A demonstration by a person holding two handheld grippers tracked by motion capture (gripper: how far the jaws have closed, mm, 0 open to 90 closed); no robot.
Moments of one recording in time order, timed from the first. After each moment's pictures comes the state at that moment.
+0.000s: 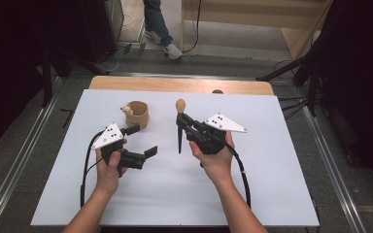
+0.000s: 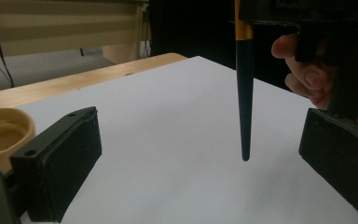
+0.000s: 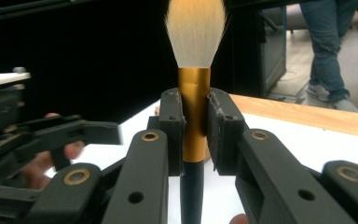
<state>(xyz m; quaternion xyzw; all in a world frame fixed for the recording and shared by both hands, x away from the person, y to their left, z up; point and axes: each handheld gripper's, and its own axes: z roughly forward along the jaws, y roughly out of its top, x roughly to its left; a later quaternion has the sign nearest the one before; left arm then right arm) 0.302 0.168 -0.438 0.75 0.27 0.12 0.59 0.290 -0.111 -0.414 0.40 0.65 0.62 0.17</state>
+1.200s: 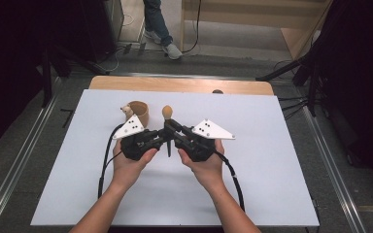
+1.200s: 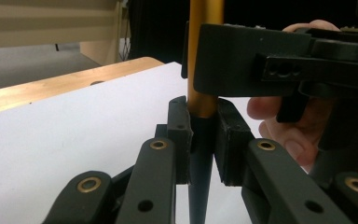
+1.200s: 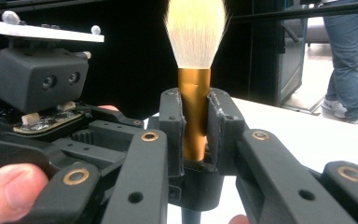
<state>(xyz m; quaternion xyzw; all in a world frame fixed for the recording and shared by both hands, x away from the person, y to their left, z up) 0.307 0.122 -0.421 0.76 0.27 0.09 0.59 0.277 -0.084 -0.413 0.36 0.66 0.63 0.18</state>
